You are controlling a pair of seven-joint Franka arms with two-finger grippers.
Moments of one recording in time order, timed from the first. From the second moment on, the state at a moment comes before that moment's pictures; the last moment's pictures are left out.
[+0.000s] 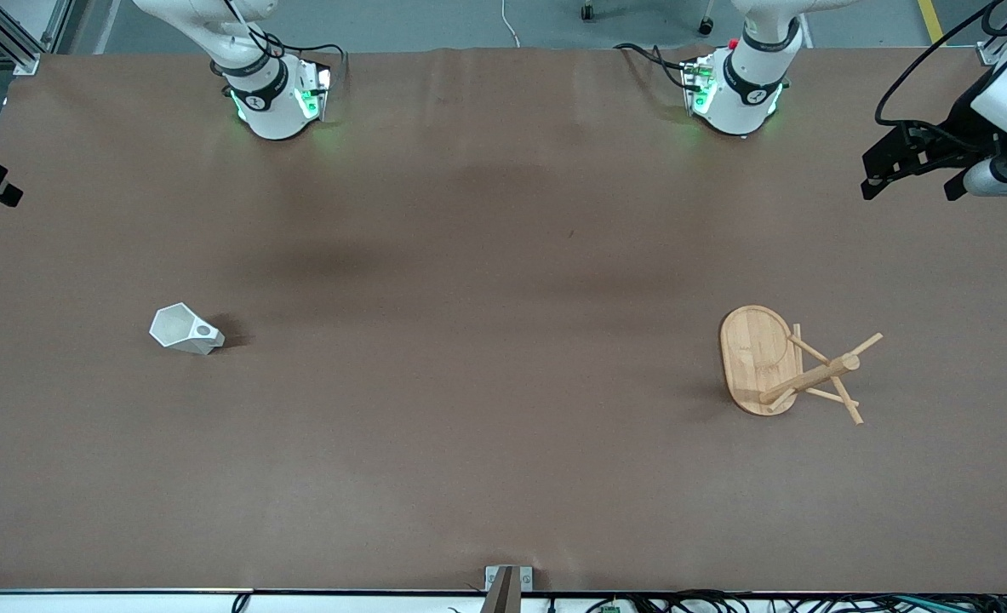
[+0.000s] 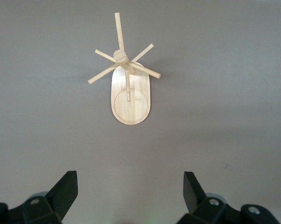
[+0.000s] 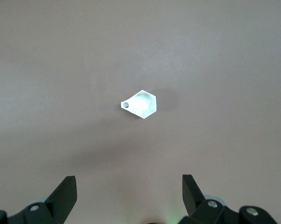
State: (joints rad) left arm 0.14 -0.04 -0.26 -1.49 -0.01 1.49 -0.11; right arm -0.08 -0.03 -0.05 -1.47 0.00 1.42 0.08
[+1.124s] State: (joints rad) left arm 0.14 -0.02 -0.26 -1.49 -0.01 1.49 -0.07; right arm -0.09 0.19 -0.13 -2.10 0.00 2.24 -0.02
